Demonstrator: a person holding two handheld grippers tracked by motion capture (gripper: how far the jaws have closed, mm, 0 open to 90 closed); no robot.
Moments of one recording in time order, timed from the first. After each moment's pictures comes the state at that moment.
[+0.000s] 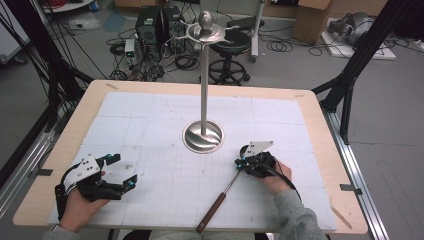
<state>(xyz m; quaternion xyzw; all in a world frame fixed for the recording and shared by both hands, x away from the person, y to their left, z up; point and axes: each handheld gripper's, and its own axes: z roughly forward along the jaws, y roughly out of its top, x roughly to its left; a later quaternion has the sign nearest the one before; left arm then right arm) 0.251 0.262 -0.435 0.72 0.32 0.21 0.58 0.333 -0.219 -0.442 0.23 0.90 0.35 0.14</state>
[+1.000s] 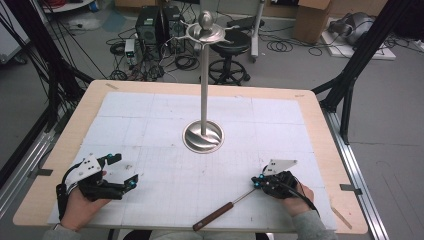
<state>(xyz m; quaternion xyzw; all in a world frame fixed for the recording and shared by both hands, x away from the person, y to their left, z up) 0.252 0.261 -0.435 0.72 0.32 0.20 0.58 0.274 -0.264 -0.439 0.27 0.89 0.35 0.12</state>
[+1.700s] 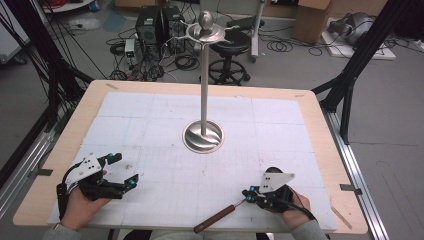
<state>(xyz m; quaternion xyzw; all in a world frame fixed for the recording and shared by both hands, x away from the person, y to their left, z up) 0.253 0.260 -0.434 0.72 0.32 0.20 0.58 0.240 -0.243 -0.430 0.16 0.90 0.39 0.09</state>
